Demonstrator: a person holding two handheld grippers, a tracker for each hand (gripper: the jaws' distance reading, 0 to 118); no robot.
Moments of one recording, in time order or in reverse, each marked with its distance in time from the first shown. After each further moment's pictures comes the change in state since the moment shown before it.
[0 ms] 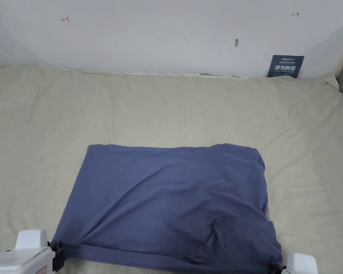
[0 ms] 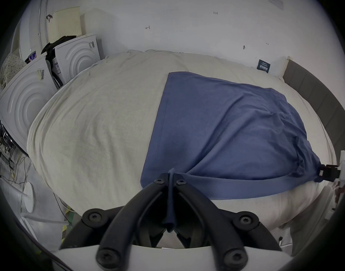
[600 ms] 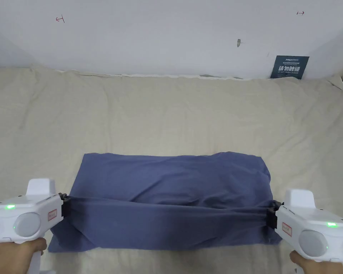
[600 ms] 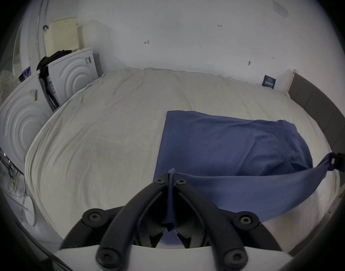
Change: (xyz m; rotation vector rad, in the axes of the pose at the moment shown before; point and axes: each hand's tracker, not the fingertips) left arm 0.015 0.141 -0.080 0.068 0.028 -0.037; right arm -0.015 0.159 -0.040 0.161 -0.022 0.041
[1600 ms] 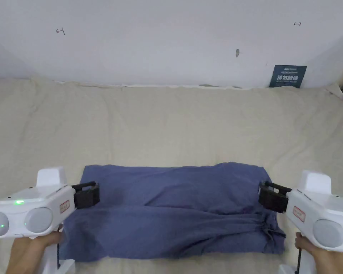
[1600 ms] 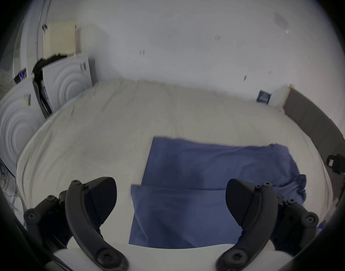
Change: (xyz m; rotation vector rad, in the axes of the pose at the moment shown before) left arm 0.024 0.033 0.047 0.194 -0.065 0.043; right arm -0.002 0.036 0.048 0.250 0.013 -0.094
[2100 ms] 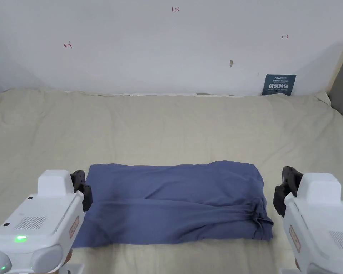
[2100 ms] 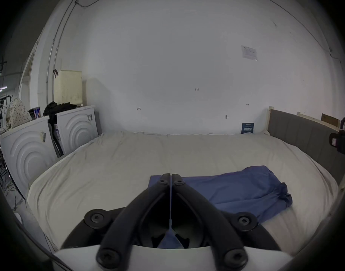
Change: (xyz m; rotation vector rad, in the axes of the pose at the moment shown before) left arm 0.037 -0.037 0.128 0.305 0.008 -0.083; right arm -0.034 -0.022 0.144 0.344 -0.067 0.150
